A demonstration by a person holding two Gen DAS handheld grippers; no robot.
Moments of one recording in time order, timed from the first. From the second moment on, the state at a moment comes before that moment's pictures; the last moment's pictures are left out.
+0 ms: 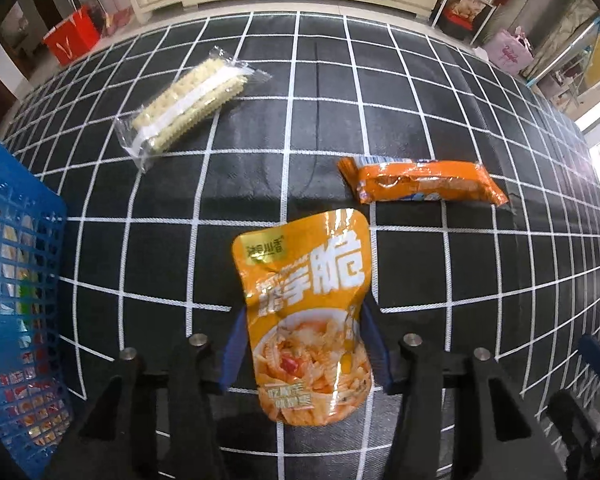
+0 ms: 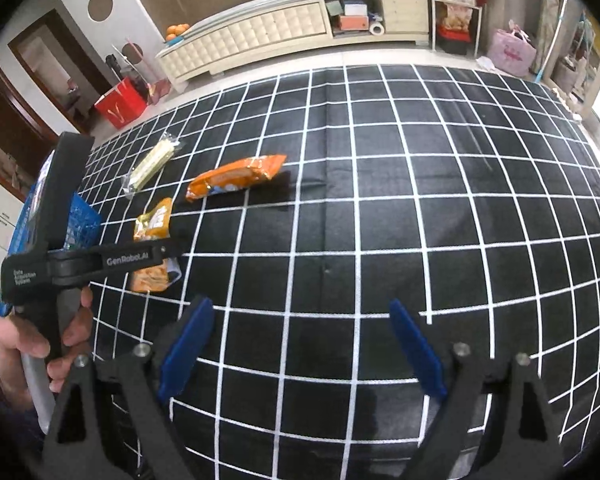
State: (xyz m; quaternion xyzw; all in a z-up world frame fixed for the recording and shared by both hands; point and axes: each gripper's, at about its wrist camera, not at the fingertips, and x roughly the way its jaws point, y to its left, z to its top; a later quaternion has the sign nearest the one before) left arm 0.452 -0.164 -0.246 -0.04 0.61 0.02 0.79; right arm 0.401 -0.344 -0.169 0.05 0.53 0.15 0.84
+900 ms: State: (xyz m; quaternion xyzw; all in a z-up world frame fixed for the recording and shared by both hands) left arm 0.458 -0.113 -0.220 -0.06 0.59 -0.02 0.81; right arm 0.495 -0.226 -0.178 -0.21 0.48 0.29 0.80
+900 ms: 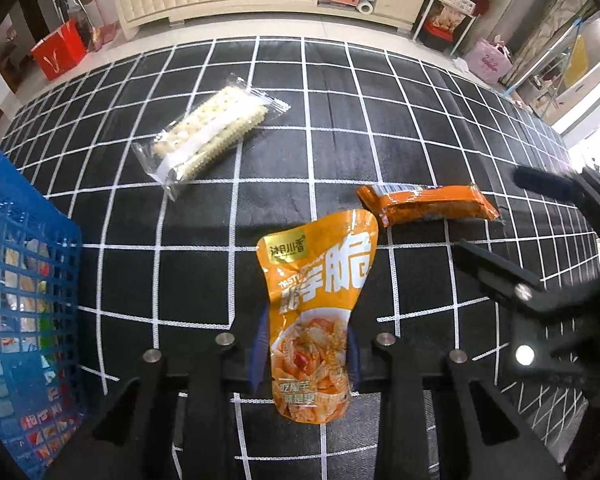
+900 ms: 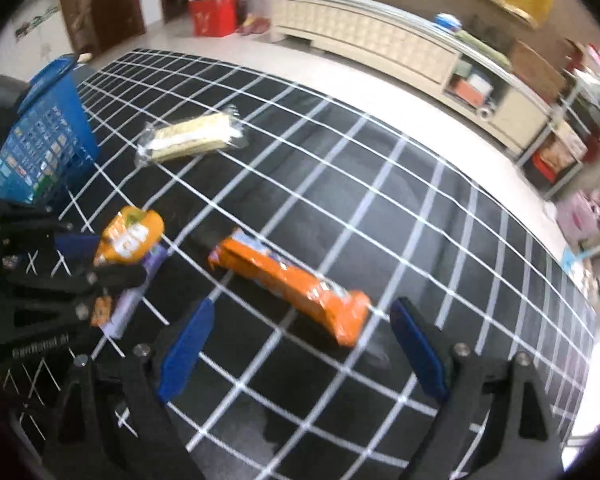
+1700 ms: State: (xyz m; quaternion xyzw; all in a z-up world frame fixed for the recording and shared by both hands) left arm 0.447 -0.152 -0.230 -0.01 0.60 -0.06 0.80; right arm 0.467 -0.256 -0.192 -0.11 0.49 0.25 0.83
